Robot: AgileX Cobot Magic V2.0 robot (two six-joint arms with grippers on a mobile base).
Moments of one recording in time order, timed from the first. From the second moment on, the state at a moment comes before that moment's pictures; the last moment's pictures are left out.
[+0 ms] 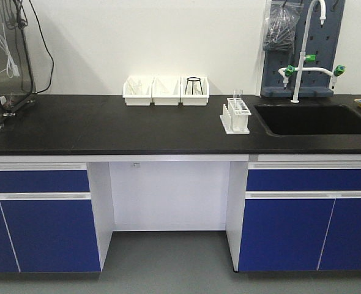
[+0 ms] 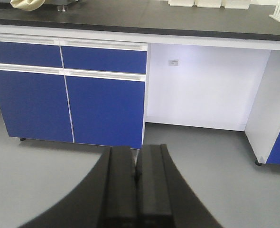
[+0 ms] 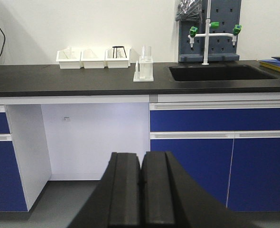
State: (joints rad) left arm 0.11 -0.01 0.03 0.05 0.29 -0.17; right arm 0.03 -0.01 0.03 -0.06 0.09 0.07
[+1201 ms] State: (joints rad) left arm 0.11 -0.01 0.03 0.05 0.29 -0.17; right arm 0.03 -0.01 0.03 -0.06 0.09 0.07
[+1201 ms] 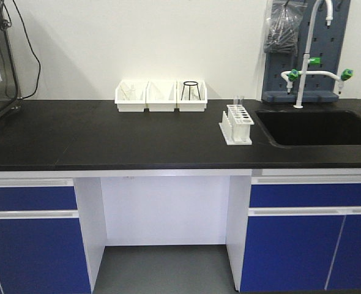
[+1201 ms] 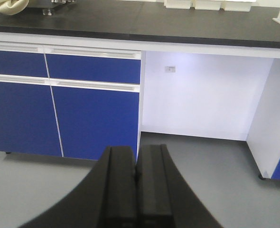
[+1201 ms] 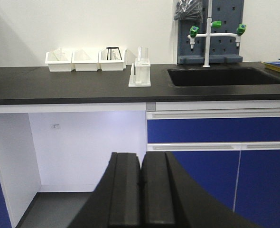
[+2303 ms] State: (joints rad) left arm 0.11 -0.01 0.03 0.05 0.29 -0.17; right arm 0.03 -0.01 0.03 -0.06 0.09 0.07
